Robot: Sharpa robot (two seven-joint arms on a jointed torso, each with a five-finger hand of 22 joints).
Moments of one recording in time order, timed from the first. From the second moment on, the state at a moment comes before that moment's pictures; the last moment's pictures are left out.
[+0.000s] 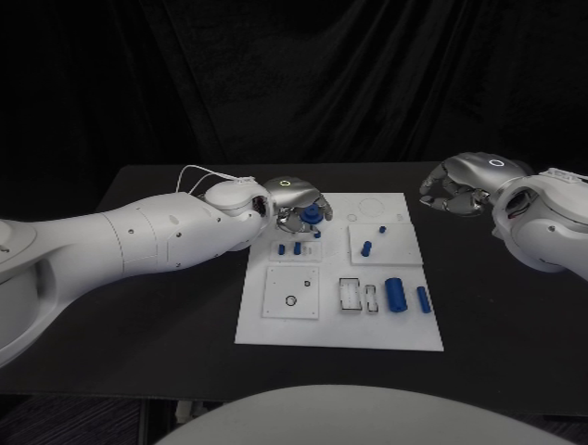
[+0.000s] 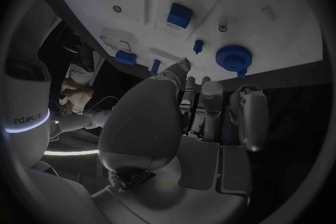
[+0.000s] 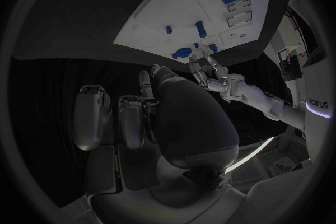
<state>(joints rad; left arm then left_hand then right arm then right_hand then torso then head) 1.21 -0.47 -0.21 1.08 -1.54 -0.27 0.21 1.48 -0.08 0.24 0.10 0.13 0.79 0.01 0.08 0.44 0.68 0.06 0.37 0.38 1.25 -0.02 1.27 0.88 0.06 1.44 0.09 1.36 1.31 1.36 -0.98 -0.25 1.57 -1.61 -0.34 -0.26 1.45 -0.03 0.18 0.27 0.36 0.94 0.10 0.08 0.37 1.47 0.00 1.56 1.31 1.47 -0.06 1.53 1.31 0.05 1.47 0.05 1.35 1.31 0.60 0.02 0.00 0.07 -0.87</state>
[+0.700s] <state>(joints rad) 1.18 -0.43 -0.21 1.03 -1.57 -0.23 0.19 1.47 -0.08 0.24 0.10 0.18 0.83 0.03 0.08 0.42 0.73 0.06 0.38 0.37 1.27 -0.02 1.29 0.90 0.06 1.45 0.09 1.38 1.31 1.36 -0.97 -0.25 1.57 -1.61 -0.34 -0.25 1.45 -0.03 0.18 0.27 0.36 0.95 0.09 0.08 0.37 1.47 0.00 1.56 1.31 1.47 -0.06 1.53 1.31 0.05 1.47 0.05 1.35 1.31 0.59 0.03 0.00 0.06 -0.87</state>
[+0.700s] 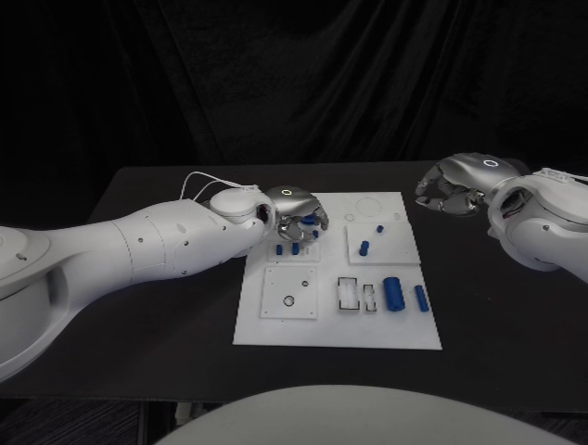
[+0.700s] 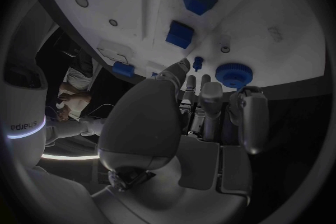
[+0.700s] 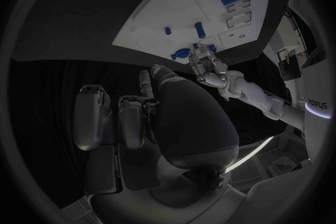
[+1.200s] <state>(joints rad) 1.17 -0.41 -0.21 1.00 -1.58 -0.22 0.19 1.47 -0.07 0.30 0.09 0.25 0.88 0.06 0.07 0.40 0.79 0.04 0.37 0.35 1.28 -0.03 1.29 0.88 0.06 1.46 0.08 1.38 1.31 1.36 -0.98 -0.25 1.57 -1.61 -0.34 -0.24 1.45 -0.03 0.18 0.27 0.36 0.95 0.09 0.08 0.37 1.47 0.00 1.56 1.31 1.47 -0.06 1.53 1.31 0.05 1.47 0.05 1.35 1.31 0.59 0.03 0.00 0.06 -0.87</state>
